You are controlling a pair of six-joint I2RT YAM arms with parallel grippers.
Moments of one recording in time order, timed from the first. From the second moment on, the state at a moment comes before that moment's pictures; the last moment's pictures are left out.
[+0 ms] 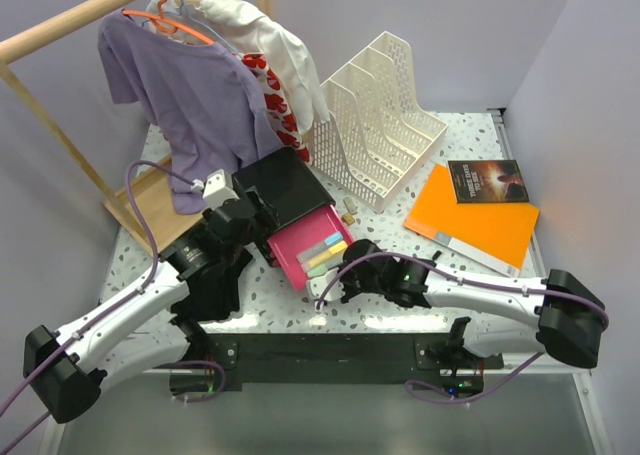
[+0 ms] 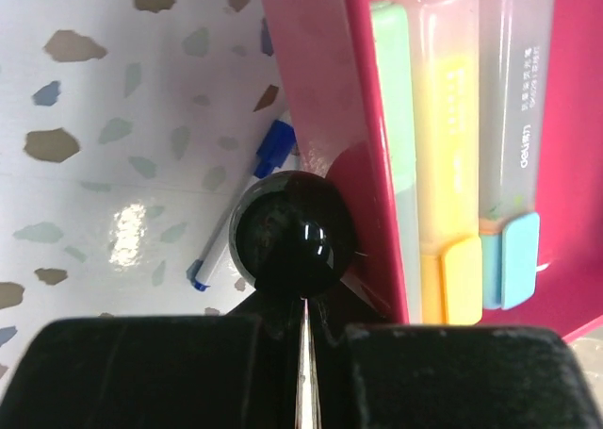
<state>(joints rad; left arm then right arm) -0.71 0.94 0.76 -0.42 -0.52 -0.91 1.10 1.21 0.67 -0.24 0.06 -0.92</state>
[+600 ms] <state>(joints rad) -0.69 0.94 0.71 -0.33 -0.50 -0.91 1.10 1.37 0.94 -0.09 0.16 -0.75</state>
